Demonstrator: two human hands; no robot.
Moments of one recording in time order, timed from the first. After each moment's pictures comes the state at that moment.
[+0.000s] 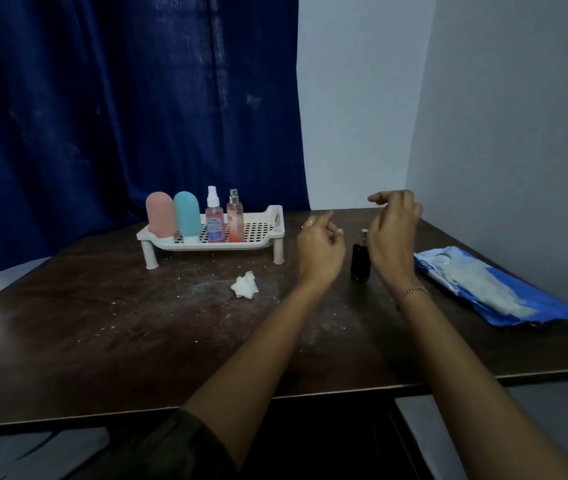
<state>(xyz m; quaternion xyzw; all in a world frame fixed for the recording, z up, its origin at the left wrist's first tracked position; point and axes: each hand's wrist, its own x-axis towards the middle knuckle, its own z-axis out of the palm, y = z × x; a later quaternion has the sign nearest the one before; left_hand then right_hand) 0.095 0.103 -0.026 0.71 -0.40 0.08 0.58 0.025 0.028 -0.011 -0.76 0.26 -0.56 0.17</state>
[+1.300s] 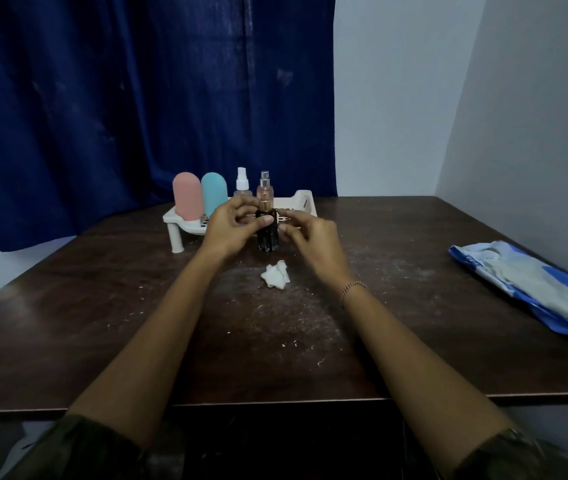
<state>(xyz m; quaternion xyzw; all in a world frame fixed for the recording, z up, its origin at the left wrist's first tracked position) 0.233 0.222 -0.025 0.69 -0.37 -0.04 0.62 0.130 0.103 -0.041 -0.83 0.08 -0.38 0.40</state>
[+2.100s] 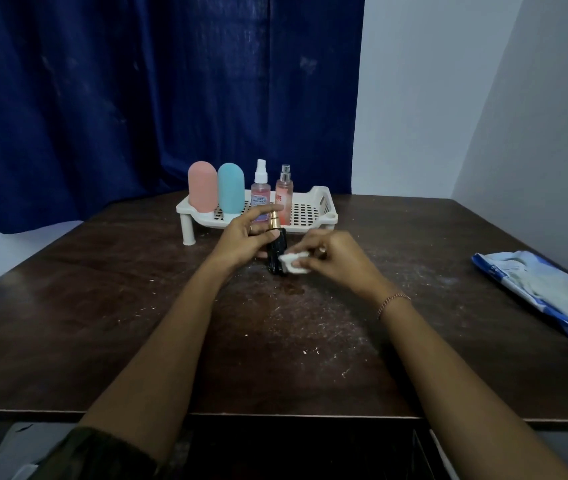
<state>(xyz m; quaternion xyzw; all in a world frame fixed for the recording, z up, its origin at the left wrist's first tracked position) 0.251 0.231 -0.049 0.67 -0.38 -0.14 0.62 0.121 0.097 -0.043 -0.95 0.00 -0.22 0.22</state>
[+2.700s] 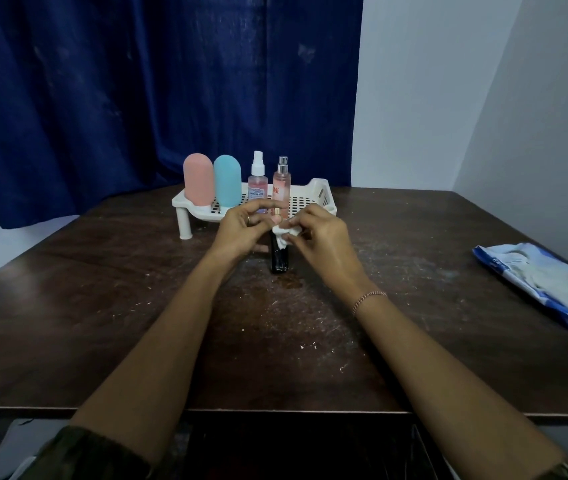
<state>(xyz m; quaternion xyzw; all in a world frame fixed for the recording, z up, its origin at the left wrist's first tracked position) 0.247 0.224 -0.051 0.66 -0.37 -0.12 0.64 0.138 0.113 -0.050 -0.89 0.00 -0.42 0.15</state>
